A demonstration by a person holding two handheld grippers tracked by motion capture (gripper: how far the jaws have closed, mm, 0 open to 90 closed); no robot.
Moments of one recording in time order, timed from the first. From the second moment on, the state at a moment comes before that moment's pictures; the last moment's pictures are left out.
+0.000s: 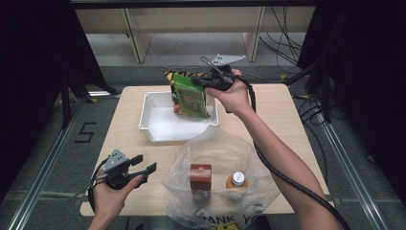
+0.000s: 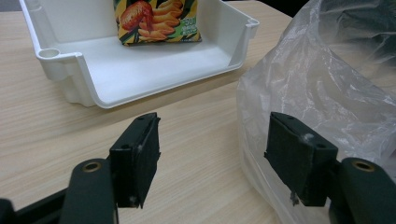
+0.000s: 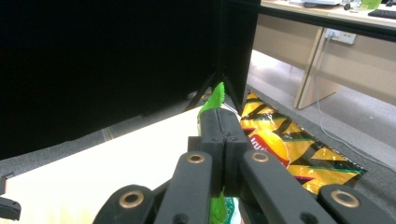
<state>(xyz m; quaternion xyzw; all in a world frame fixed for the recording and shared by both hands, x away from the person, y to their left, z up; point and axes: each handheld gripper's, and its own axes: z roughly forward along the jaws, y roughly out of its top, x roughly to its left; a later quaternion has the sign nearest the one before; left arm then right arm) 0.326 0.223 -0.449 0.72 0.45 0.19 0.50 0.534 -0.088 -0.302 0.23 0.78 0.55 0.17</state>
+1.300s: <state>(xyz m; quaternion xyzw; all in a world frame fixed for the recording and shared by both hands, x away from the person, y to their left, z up) 0.326 0.224 -0.451 0.72 0.45 0.18 0.50 0.574 -0.053 -0.355 0.27 0.82 0.49 0.12</state>
